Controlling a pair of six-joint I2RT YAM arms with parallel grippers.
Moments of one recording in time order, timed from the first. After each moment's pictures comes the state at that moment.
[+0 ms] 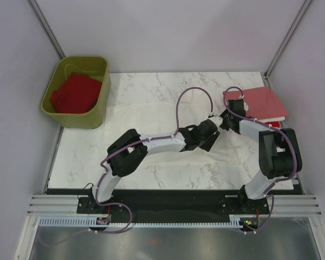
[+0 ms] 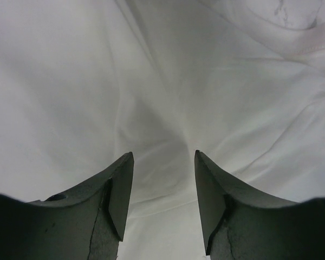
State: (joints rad) left arm -1.08 2.14 1.58 -0.18 -0.21 -0.29; right arm 0.10 1.67 0.89 -0.03 -0.02 0.84
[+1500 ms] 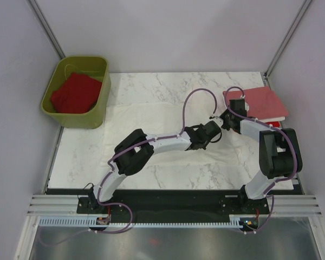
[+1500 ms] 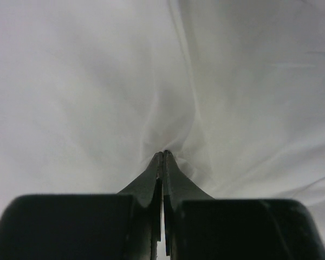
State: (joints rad) left arm -1.09 2.25 1.72 -0.36 -0.38 -0.23; right arm 0.08 1.67 0.89 -0.03 -0.03 0.84
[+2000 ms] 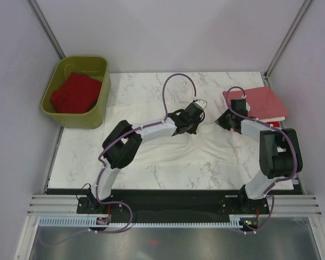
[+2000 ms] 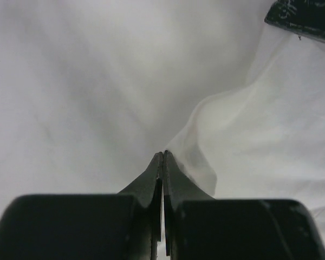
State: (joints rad) left arm -0.92 2.17 1.64 -0.28 -0.20 -0.28; right arm 0.07 1.67 0.89 -0.03 -0.04 0.84
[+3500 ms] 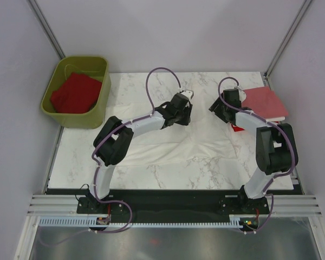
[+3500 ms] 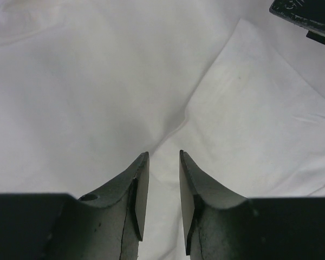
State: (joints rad) left arm -0.76 2.10 1.55 -0.15 -0.05 -0.34; right arm 0.14 1.73 1.06 -0.08 0.11 0.78
